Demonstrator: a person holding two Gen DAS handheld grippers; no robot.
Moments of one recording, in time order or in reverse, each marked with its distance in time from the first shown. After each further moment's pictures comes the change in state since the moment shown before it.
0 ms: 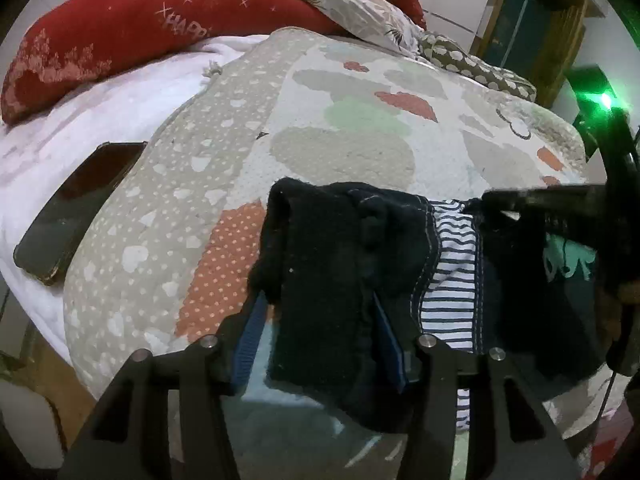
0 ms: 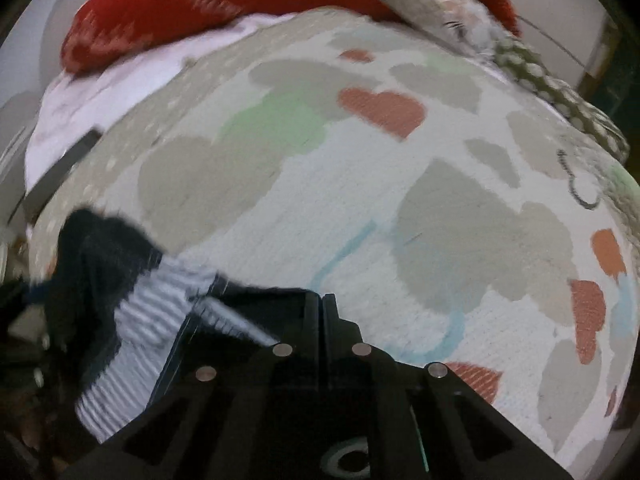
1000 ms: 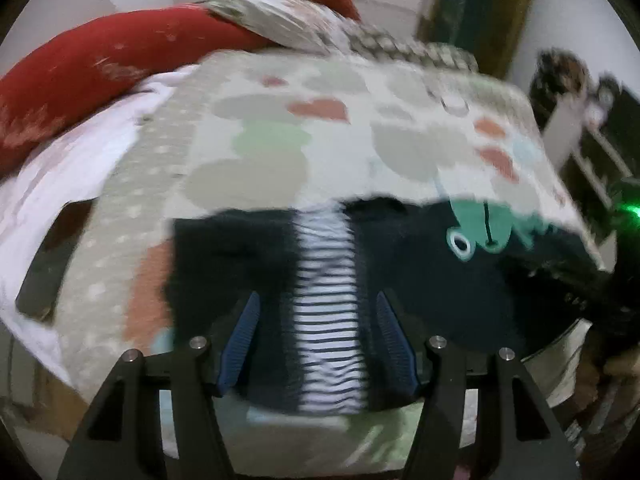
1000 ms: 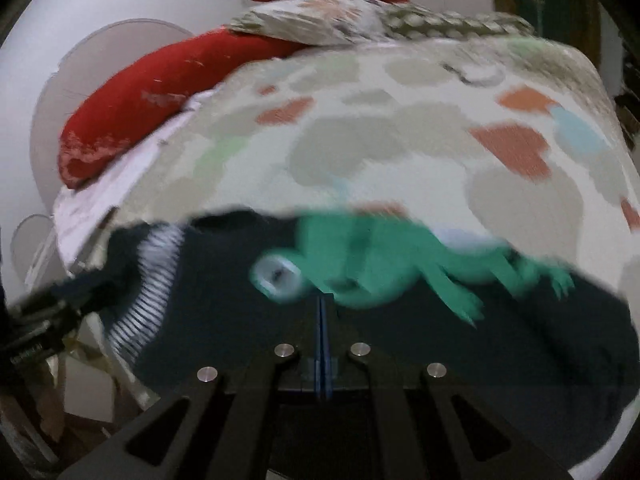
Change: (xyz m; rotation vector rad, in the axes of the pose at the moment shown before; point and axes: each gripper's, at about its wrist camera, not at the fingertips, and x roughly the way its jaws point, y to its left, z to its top) left arm -0.023 -0.081 0.003 0.205 0.030 -0.075; right arm -0.069 -0.072 -0.131 0.391 -0.151 0.105
